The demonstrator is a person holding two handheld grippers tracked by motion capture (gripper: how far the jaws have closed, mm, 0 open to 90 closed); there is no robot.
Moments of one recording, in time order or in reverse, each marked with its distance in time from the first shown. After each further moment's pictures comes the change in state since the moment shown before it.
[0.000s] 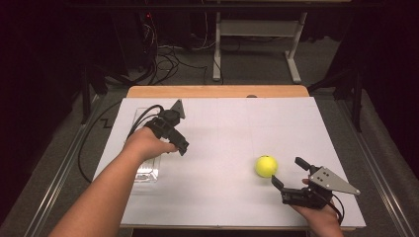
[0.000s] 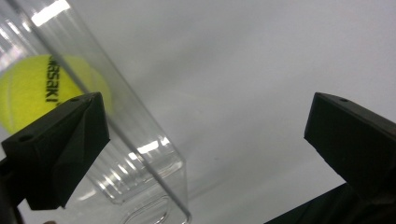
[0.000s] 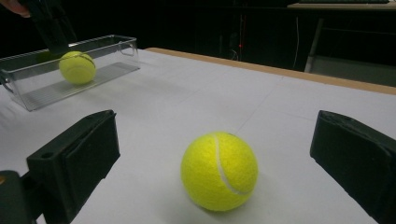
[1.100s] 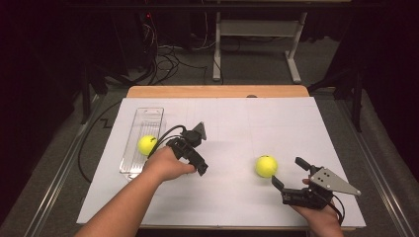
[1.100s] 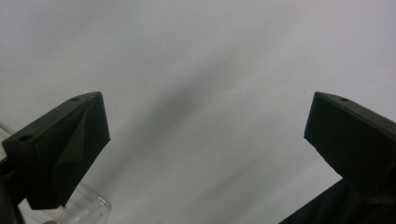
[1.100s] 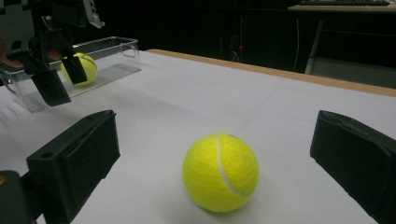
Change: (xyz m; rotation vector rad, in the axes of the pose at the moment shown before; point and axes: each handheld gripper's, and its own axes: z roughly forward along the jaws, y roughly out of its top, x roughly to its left) left arm -0.053 -0.006 0.052 -0.008 -0.062 0.126; right arm 0.001 0.001 -0.001 -0.006 0.003 -0.006
